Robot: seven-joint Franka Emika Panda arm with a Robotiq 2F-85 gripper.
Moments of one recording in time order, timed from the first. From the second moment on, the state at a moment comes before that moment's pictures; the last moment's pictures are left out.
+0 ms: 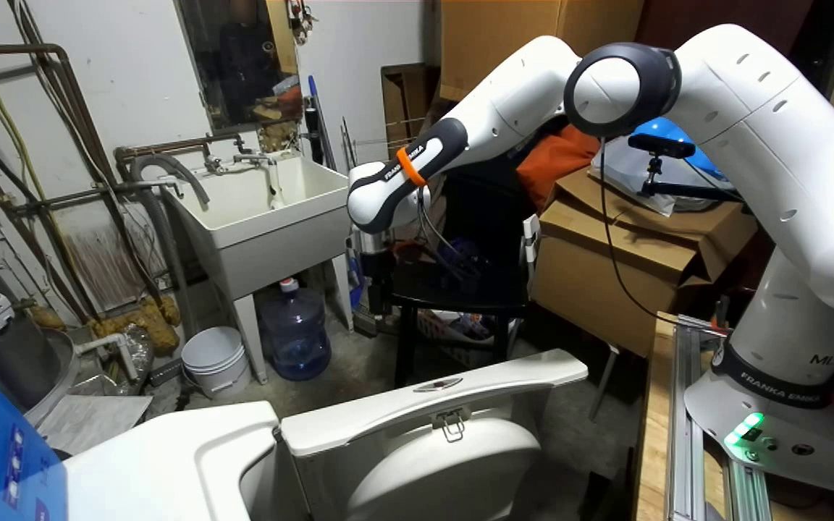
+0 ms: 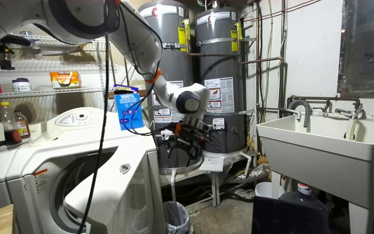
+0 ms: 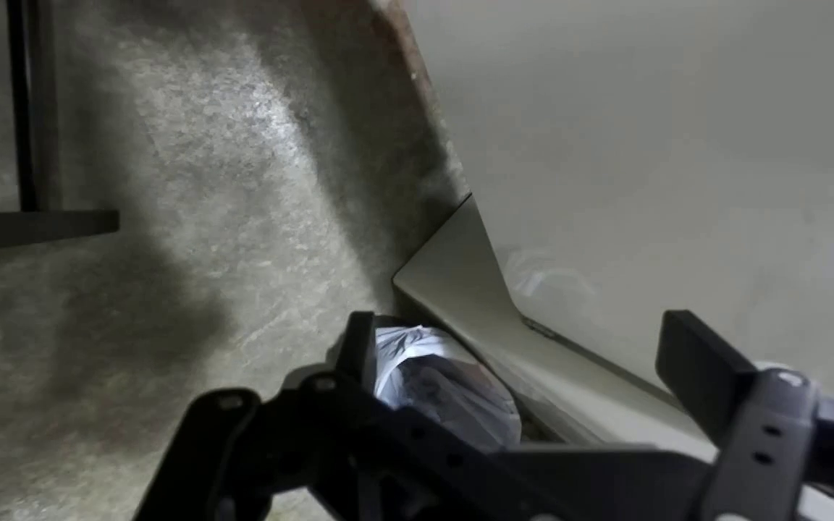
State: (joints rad) arm -0.11 0.90 0.18 -1.46 0.11 2.09 -0.51
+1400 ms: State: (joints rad) arm 0.17 1.20 0.27 -1.30 -0.04 2.00 -0.76
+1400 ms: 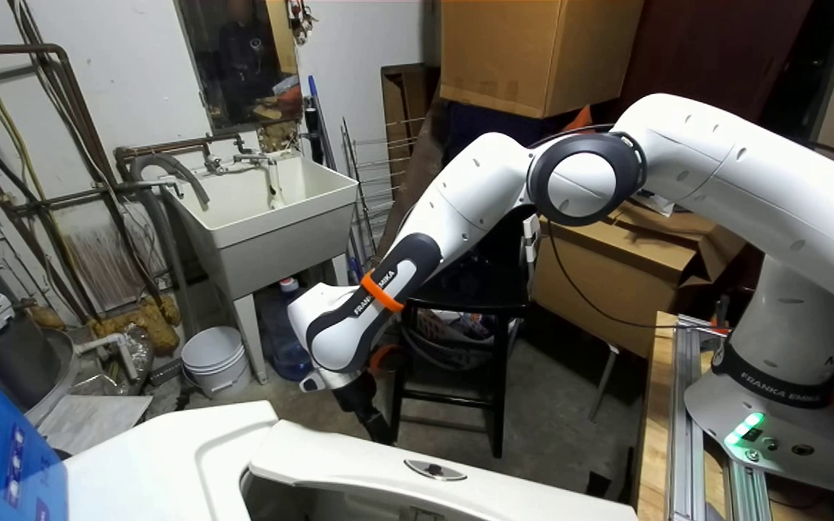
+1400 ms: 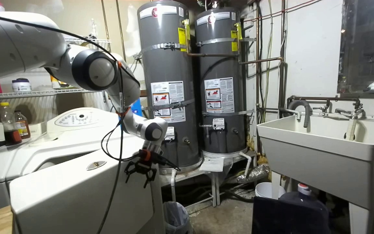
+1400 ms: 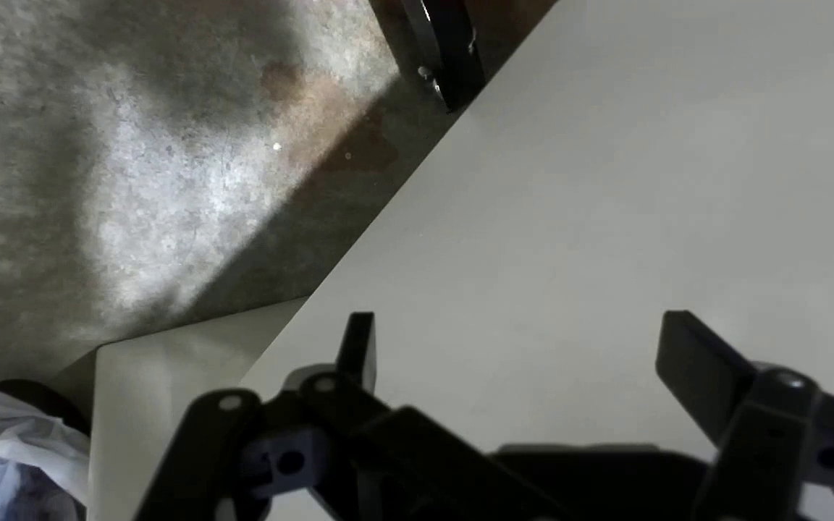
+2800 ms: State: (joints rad) arm 0.24 0.98 0.09 -1.55 -0.18 2.21 -0.53
